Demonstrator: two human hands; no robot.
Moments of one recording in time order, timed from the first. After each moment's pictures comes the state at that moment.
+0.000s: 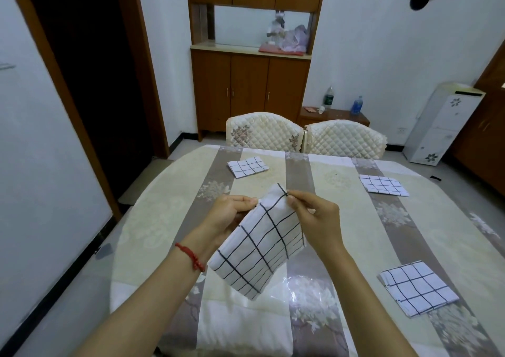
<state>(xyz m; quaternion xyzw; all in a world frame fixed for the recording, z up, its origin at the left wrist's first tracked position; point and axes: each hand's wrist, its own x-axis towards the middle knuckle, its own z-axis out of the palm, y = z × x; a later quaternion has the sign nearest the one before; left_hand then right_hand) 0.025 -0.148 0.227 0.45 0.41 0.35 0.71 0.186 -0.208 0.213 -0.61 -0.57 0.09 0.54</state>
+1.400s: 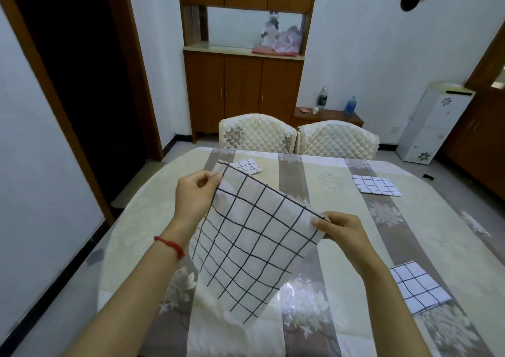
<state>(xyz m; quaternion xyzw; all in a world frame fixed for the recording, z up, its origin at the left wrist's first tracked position) 0.014 -0.112 0.231 0.61 0.47 0.53 0.36 0.259 -0.231 0.204 -0.61 -0.46 0.37 0.52</state>
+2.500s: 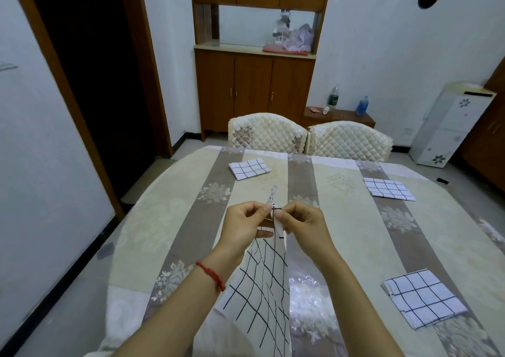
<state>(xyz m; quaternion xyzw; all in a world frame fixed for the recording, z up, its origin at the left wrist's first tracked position) 0.057 -0.164 0.217 0.51 0.41 0.43 0.62 0.186 -0.195 0.210 -0.54 -0.52 0.36 0.55</state>
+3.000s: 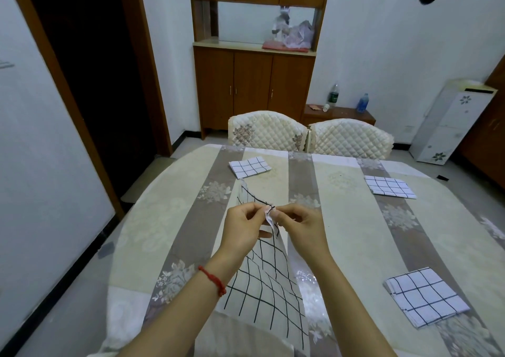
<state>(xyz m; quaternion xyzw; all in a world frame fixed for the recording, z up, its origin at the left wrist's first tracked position) 0.059 -0.161 0.208 0.55 0.42 0.45 0.56 0.176 -0.189 0.199 -0.59 -0.50 0.30 0.56</state>
